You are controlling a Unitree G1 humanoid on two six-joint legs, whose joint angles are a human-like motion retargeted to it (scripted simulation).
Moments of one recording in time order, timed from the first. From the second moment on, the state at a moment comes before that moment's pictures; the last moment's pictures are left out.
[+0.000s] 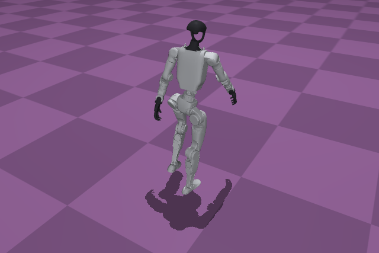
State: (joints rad) left arm 0.18 0.24 -0.18 1.41 -0.44 0.11 -0.05; right arm -0.62 -0.30 0.44 1.26 0.02 0.12 -0.01; waist 0.16 -0.22 0.06; left_leg -0.45 -0.04 0.36 0.89 -0.32 0.21; right_leg -0.01 -0.19 -0.02 0.01 -0.14 0.12
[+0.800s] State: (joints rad) left arm -0.74 0.35 -0.28 1.00 -0.60 -0.03 -0.05; right arm 0.19 -0.28 0.28 1.44 -0.11 0.15 0.20; waist -0.24 -0.08 0.13; left_leg 0.27 -0.11 -0.04 0.04 -0.39 -0.04; right_leg -0.17 -0.14 -0.31 -0.08 0.06 0.24
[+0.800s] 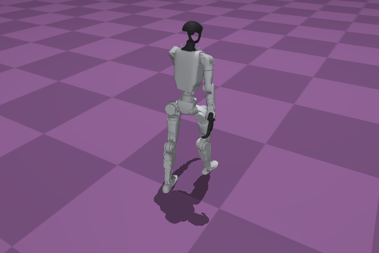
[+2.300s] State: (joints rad) left arm -0.48 0.27 -0.24 1.10 -0.60 0.04 -0.07; right arm -0.06 -0.29 0.33 1.36 -0.08 0.16 0.10; waist -0.05 -0.13 0.11; left_leg 0.23 -0.12 0.20 0.35 -0.24 0.03; right_leg -0.03 -0.15 -0.14 -0.05 -0.02 0.21
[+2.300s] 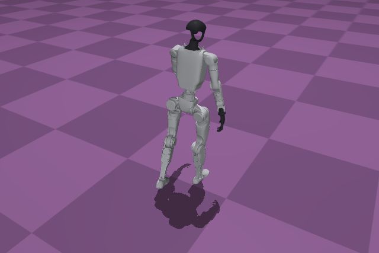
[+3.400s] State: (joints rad) left arm -0.73 0.27 -0.30 0.96 -0.66 -0.03 -0.07; right arm 0.12 -0.25 0.32 1.45 -0.15 0.20 0.15; waist -0.15 -0.08 0.13; left_leg 0.25 -0.12 -0.04 0.05 -0.39 -0.04; right_leg -0.16 -0.16 0.00 -0.01 0.05 0.22
